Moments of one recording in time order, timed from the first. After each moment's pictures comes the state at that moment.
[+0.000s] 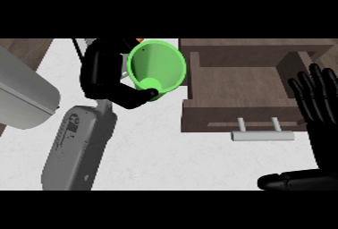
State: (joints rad) left arm -0.63 0.01 -0.01 -1.38 0.24 0.11 -0.22; right arm -0.06 -0.09 -0.07 -2.09 -0.15 0.14 0.16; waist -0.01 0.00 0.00
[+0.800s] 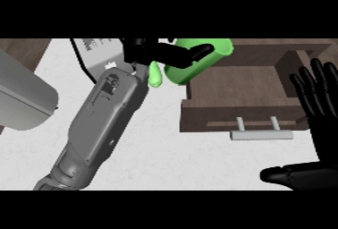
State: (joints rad) left arm -0.99 0.00 -0.09 -1.03 0.23 0.27 -0.18; right arm -0.10 -0.10 -0.10 -2.06 -0.17 0.15 0.16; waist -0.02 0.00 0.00
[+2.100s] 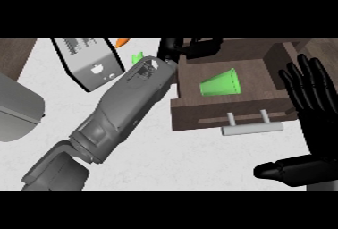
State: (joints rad) left arm -1.30 0.00 -0.41 -0.43 0.55 0.41 -0.36; right arm -0.14 -0.11 -0.08 -2.00 -0.18 0.18 0.13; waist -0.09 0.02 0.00
